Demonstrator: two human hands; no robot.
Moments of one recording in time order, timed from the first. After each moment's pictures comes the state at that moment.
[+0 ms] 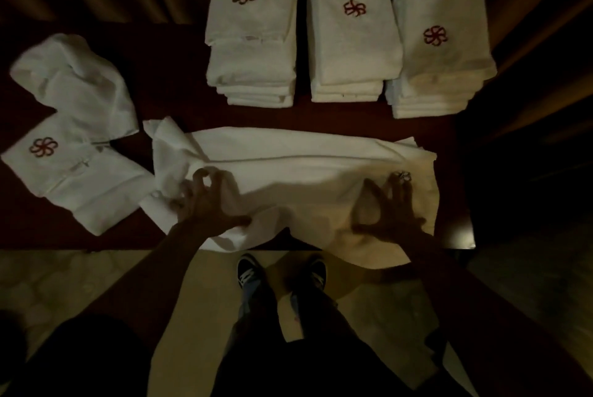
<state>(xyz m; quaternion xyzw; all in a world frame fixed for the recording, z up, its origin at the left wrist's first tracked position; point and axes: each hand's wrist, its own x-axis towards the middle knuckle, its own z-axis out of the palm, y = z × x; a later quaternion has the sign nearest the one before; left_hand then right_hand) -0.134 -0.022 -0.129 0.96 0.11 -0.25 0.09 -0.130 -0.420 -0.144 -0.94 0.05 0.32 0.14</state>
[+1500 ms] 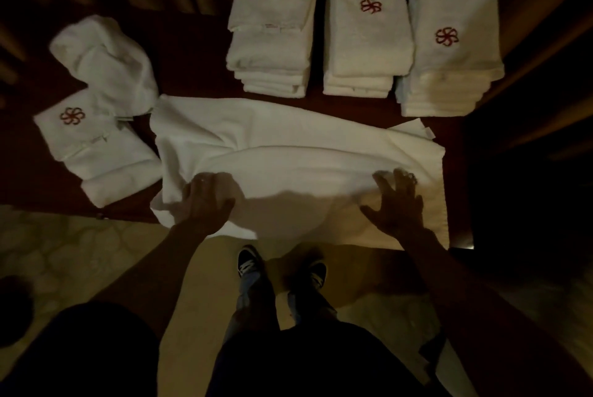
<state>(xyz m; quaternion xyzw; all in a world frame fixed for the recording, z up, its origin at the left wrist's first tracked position) -0.193 -0.009 -0.147 0.96 0.16 -0.17 0.17 -0.139 -0.413 -0.129 -0.98 0.02 0.20 0.07</state>
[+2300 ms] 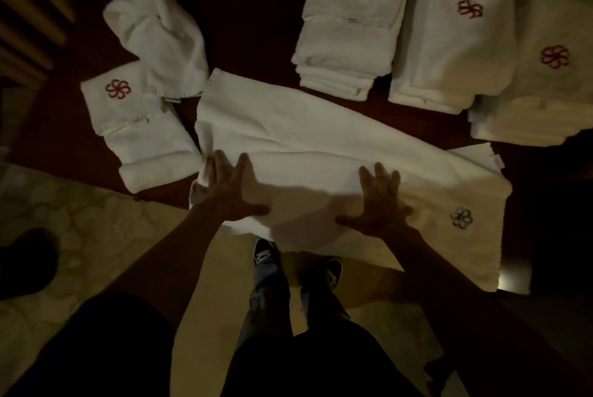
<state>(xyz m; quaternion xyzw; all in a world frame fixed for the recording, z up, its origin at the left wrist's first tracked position) -0.165 0.041 -0.138 0.92 0.19 -0.30 0.13 -0.103 -0.280 -0.145 -0.94 -0.06 0.33 0.09</state>
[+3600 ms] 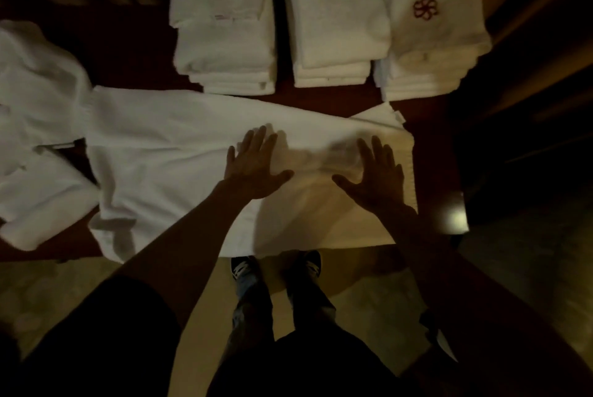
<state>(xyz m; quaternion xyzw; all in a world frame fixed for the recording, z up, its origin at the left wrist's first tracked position) -0.059 -0.123 -0.136 0.97 -0.08 -0.22 0.12 -0.094 -0.387 -0.134 -0.97 0.08 0.19 0.16</state>
